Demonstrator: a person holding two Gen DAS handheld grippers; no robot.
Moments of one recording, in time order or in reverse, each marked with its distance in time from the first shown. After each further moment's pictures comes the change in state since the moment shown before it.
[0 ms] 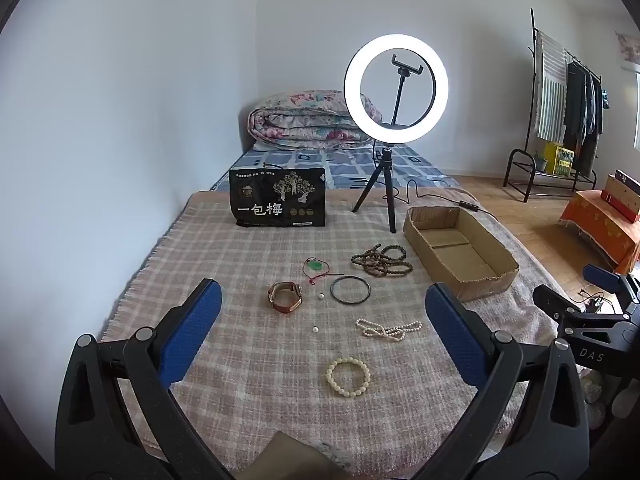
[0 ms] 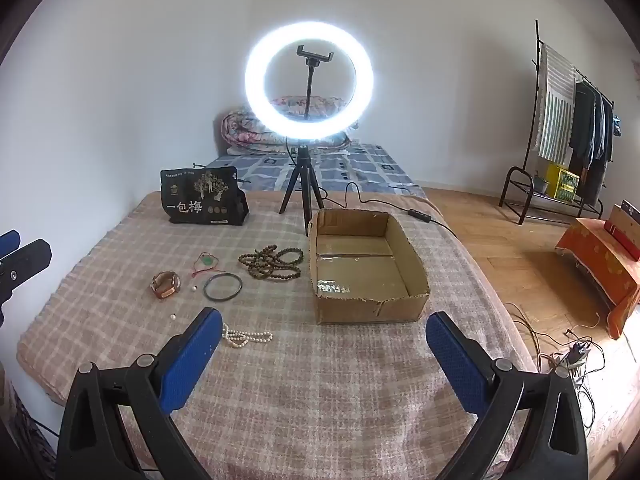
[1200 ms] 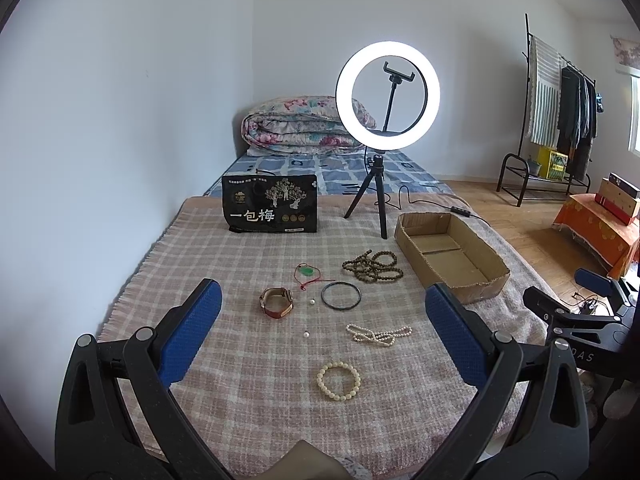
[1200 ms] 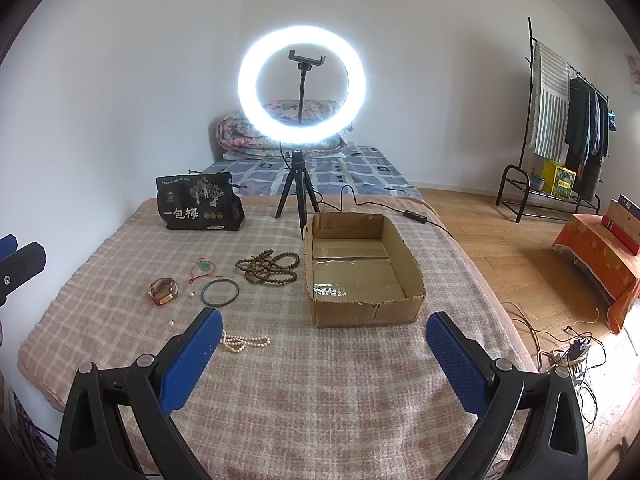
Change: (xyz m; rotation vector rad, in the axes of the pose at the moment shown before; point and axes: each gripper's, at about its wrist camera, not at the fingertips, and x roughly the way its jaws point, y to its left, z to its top) left arm -0.014 -0.012 0.005 0.003 -0.027 -0.018; right arm 0.000 -0.002 0.003 0.017 -0.003 -0.005
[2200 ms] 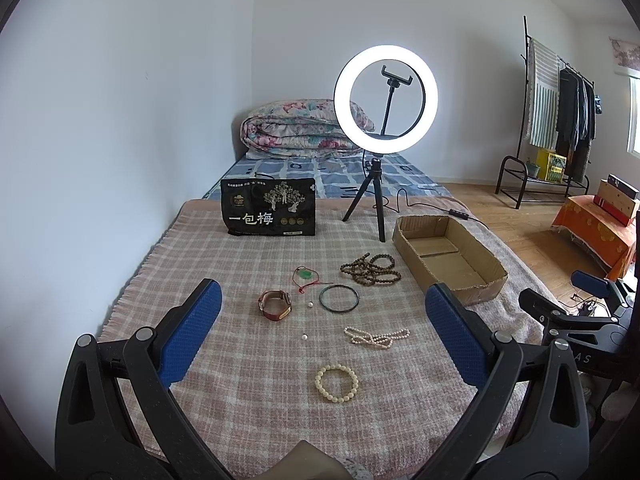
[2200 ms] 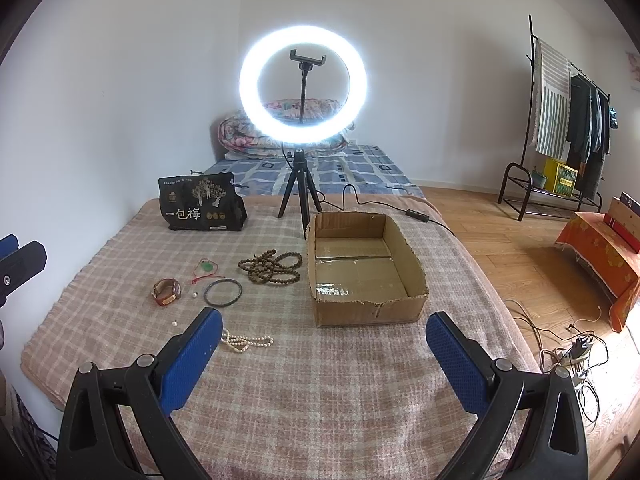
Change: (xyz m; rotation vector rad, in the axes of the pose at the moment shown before) left arm -0.001 -0.002 0.002 -0.005 -0.002 -0.005; right arm 0.002 0.001 -0.001 0.004 0.004 0.007
